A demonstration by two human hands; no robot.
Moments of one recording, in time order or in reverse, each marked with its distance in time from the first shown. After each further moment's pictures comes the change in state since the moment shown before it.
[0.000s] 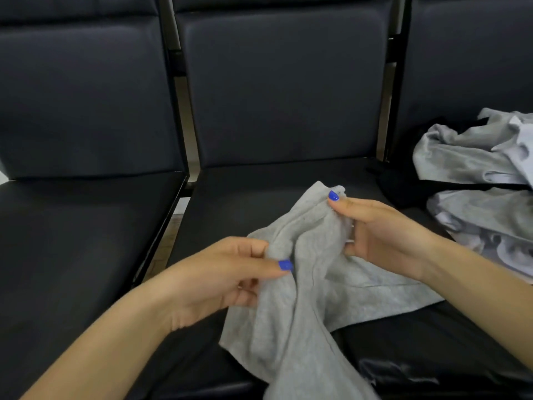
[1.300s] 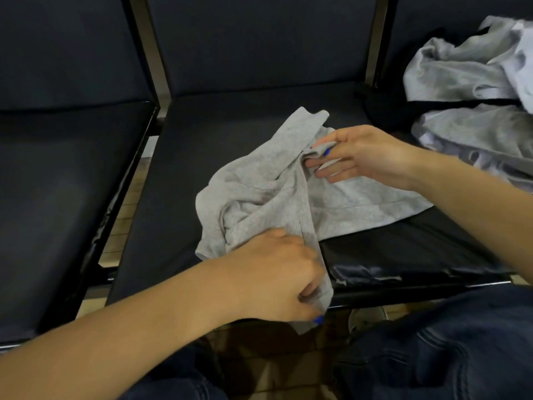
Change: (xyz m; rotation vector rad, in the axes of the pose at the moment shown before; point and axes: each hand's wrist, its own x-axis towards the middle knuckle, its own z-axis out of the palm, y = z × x) left_hand 0.030 -0.064 0.076 1.533 -0.176 0.536; right_hand 0.008 0.017 -0.035 -0.566 0.095 0.028
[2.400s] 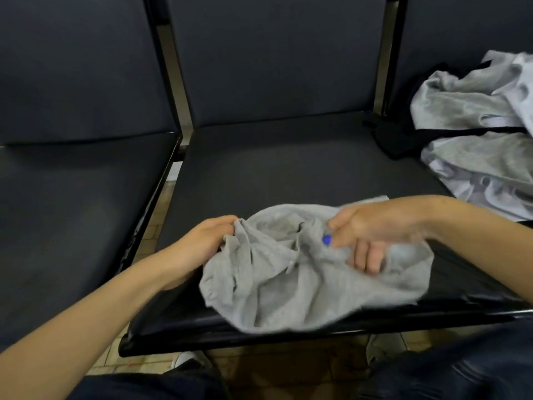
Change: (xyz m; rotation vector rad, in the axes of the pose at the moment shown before) left_hand -0.053 -0.070 -0.012 -1.246 0.380 -0.698; right_hand -0.034 -0.015 0.033 -0.354 -0.498 0.335
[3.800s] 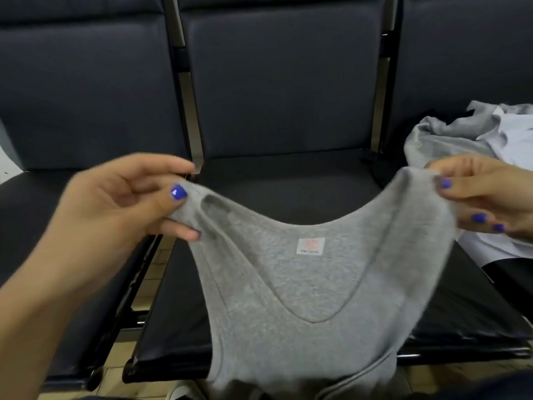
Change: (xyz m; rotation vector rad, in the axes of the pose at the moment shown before) left_hand -0.079 0.073 -0.048 -0.103 0.353 0.625; right_hand -0.083 0.031 -0.063 0.801 -0.101 -0.710
